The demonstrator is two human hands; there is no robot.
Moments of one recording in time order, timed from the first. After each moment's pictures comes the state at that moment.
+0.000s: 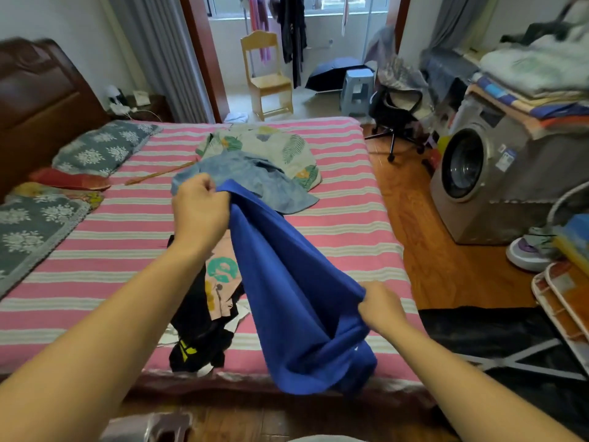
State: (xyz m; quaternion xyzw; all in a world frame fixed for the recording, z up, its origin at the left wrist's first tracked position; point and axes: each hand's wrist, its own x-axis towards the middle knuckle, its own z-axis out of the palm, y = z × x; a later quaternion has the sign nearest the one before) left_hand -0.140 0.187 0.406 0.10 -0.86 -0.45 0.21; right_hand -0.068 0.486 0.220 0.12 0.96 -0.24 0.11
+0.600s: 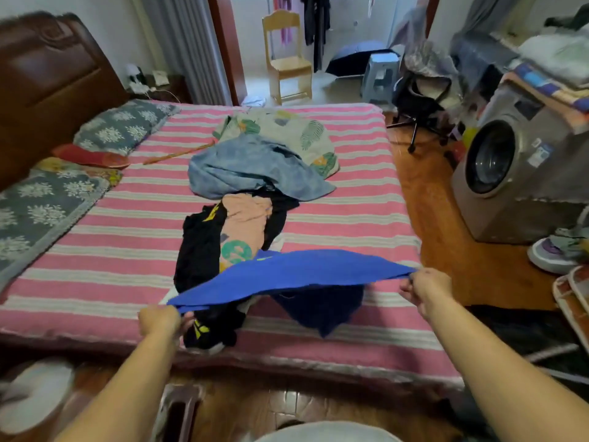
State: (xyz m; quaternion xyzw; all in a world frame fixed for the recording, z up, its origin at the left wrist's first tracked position) left_hand -0.061 0.044 0.180 0.52 -0.59 -0.61 0.09; right_hand -0.101 0.519 0.218 0.43 0.62 -0.65 0.00
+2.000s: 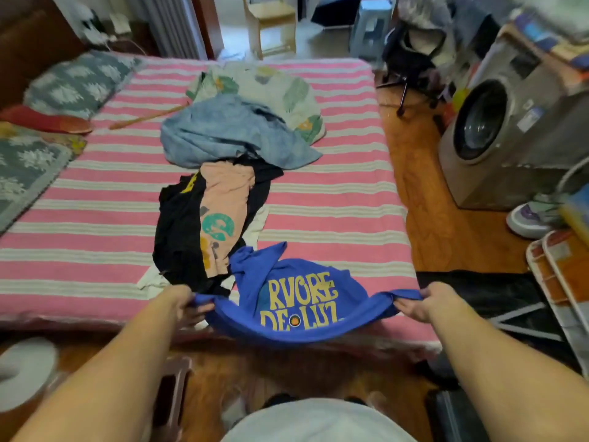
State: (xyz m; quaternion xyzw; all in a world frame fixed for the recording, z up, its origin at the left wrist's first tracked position) left_hand -0.069 0.073 0.154 0.47 -0.57 -0.62 -0.26; right_hand -0.051 0.555 0.192 0.62 0.31 -0.71 0.10
